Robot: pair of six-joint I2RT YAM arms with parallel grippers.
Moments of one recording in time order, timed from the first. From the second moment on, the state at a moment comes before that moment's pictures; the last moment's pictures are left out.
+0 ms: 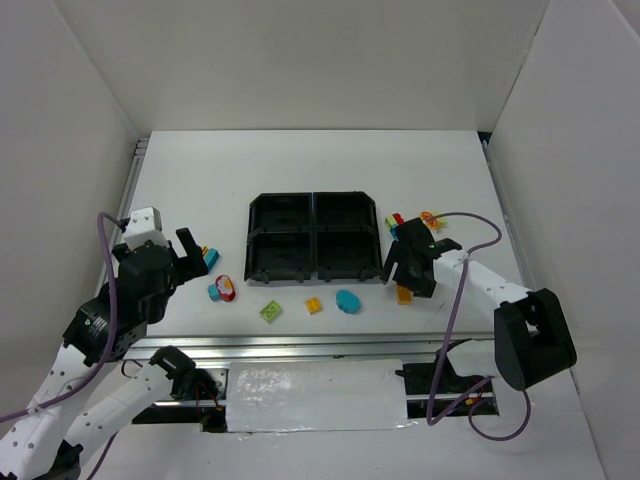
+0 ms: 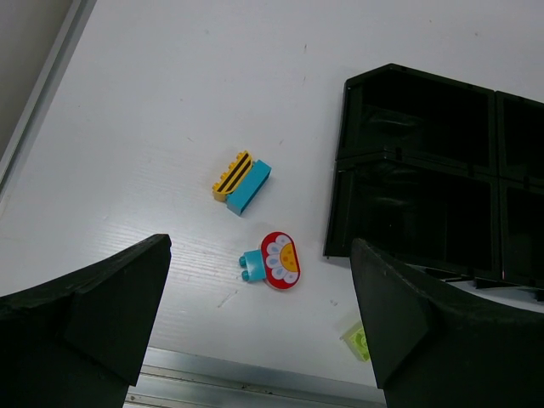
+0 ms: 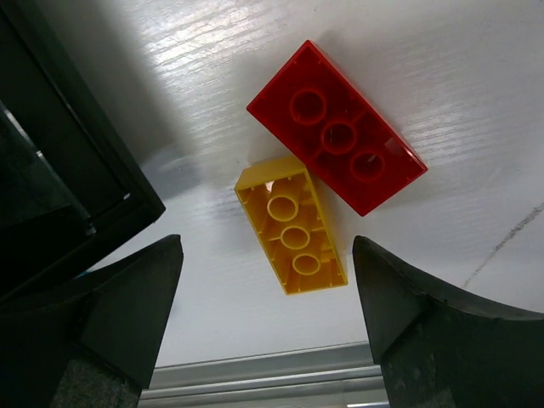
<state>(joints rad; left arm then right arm) -0.55 0.59 0.94 -0.87 -0.64 -0.50 0.36 1.29 0.71 -0.62 0.15 0.74</state>
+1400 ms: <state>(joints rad) -0.55 0.57 0.94 -0.86 -0.62 -0.50 0.50 1.19 1.08 -0.72 0.10 0.69</state>
